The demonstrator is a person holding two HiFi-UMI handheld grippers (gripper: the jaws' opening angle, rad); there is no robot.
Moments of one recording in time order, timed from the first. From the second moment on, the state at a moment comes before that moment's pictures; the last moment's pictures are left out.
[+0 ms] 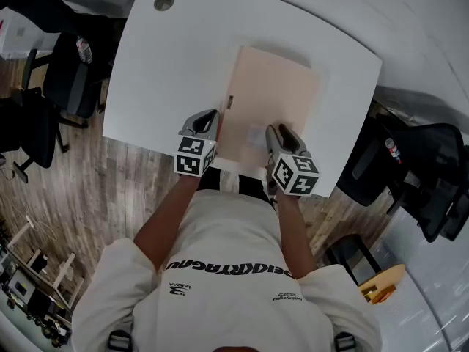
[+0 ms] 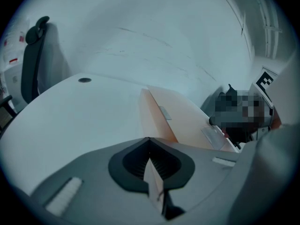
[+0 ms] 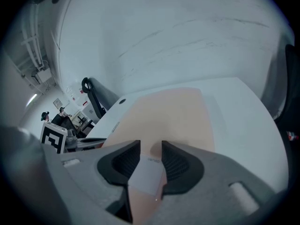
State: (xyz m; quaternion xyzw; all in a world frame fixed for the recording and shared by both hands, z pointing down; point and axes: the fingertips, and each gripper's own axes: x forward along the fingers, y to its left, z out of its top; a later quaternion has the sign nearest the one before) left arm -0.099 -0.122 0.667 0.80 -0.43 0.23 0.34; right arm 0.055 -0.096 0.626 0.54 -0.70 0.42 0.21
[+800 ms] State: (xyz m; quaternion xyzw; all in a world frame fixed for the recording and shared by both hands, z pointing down) left arm -0.097 -0.123 0.671 0.81 -0.42 0.24 0.35; right arm 0.046 -0.093 0.638 0.52 -0.71 0.41 0.25
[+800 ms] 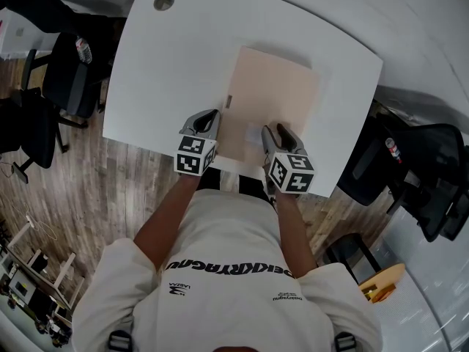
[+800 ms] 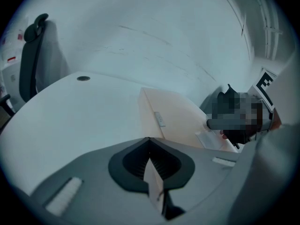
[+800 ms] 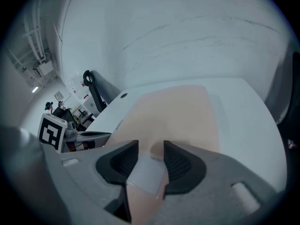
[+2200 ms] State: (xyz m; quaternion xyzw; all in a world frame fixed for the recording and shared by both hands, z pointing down) left arm -0.094 -0.131 0.659 0.80 -0.43 0.23 0.34; right arm 0.043 -0.093 0.642 0.50 -0.71 0.40 0.29
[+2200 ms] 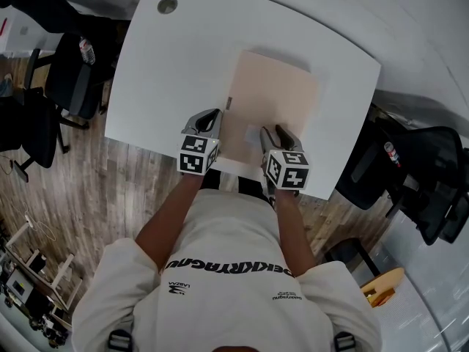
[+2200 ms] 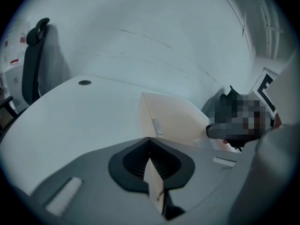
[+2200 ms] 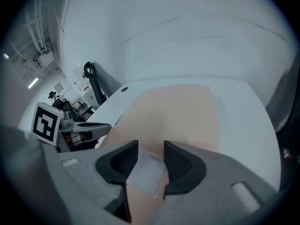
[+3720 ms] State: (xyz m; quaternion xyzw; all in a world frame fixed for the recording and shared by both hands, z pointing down) left arm -0.078 -0.105 0.543 0.83 -0.47 0.15 0.26; right arm 0.041 -0.100 0.535 0.51 -0.78 0.32 0.16
